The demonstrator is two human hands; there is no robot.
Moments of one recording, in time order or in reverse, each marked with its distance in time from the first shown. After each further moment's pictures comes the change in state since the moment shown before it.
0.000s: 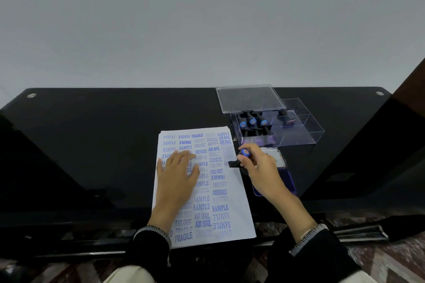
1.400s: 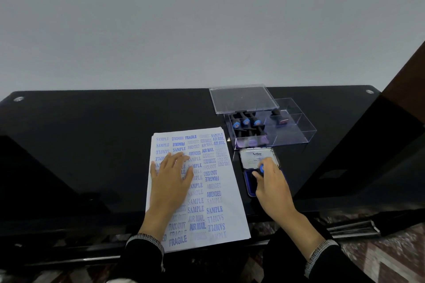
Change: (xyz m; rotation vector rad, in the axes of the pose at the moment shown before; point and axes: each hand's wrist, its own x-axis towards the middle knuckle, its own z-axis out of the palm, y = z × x) left_hand 0.001 0.000 0.001 0.001 -0.037 -0.011; right_hand -0.034 0.037 -0.015 -0.469 0.206 -0.071
